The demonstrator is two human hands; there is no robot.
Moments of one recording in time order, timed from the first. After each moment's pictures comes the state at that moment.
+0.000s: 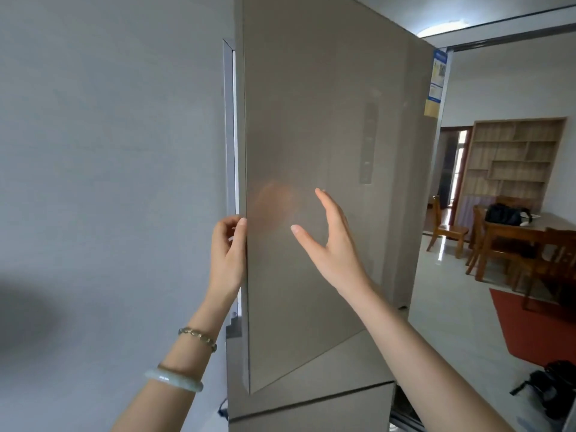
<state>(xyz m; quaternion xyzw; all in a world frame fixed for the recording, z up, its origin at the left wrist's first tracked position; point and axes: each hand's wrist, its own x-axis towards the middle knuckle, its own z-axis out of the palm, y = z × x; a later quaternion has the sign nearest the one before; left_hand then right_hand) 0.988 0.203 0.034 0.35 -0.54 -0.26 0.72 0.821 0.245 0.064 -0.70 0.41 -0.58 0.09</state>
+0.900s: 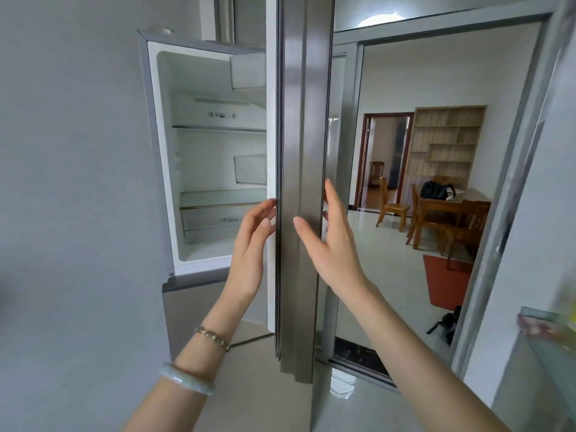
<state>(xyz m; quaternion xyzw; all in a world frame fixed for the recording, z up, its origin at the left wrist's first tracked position) 0.810 0.398 0.017 0.16 -0.65 -0.38 0.64 0.684 0.445 0.041 -0.65 0.47 -0.59 0.07</state>
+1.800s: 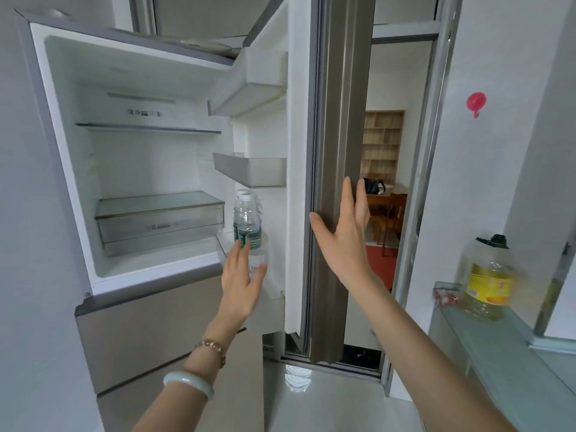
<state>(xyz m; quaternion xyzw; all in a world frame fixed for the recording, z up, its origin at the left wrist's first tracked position) 0.706 0.360 -0.073 0.38 -0.76 -0.21 0.48 0.561 0.478 0.038 -0.54 0.59 -0.59 -0.10</state>
